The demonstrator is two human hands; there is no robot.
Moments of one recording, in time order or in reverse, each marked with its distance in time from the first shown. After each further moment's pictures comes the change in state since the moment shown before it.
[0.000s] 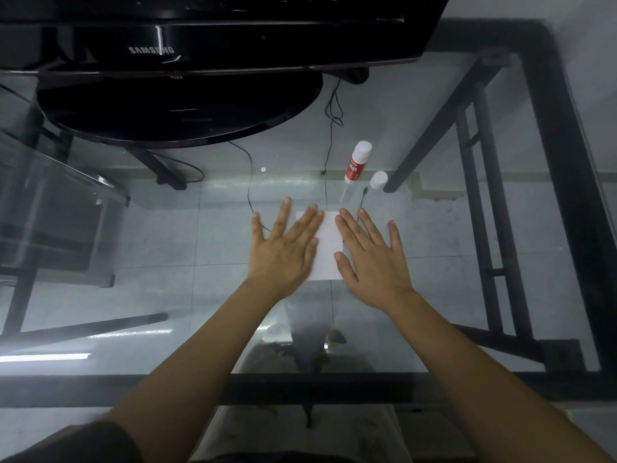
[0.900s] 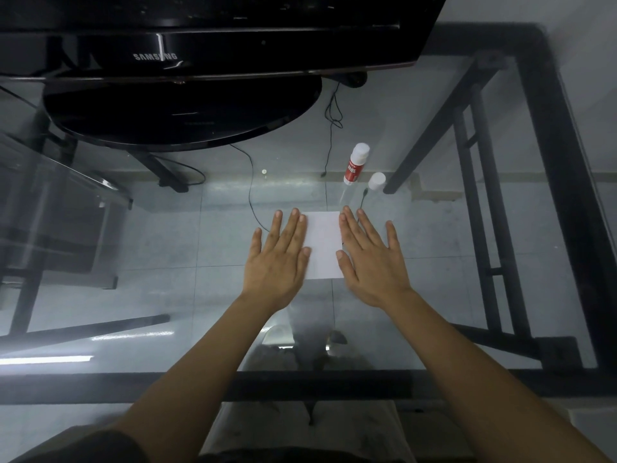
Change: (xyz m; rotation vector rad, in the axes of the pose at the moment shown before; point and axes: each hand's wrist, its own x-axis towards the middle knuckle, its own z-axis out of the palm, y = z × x) left_hand -0.018 -0.004 0.012 -0.101 -0.010 -0.068; right_hand -0.001 0.001 0.001 0.015 -0.003 -0.003
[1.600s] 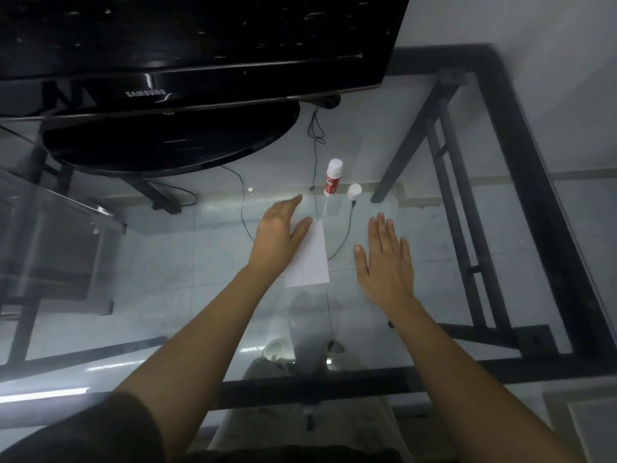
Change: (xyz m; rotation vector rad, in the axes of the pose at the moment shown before) left_hand 0.046 0.027 -0.051 -0.535 0.283 0.017; right_hand -0.017 0.027 -0.002 0.218 0.080 0.344
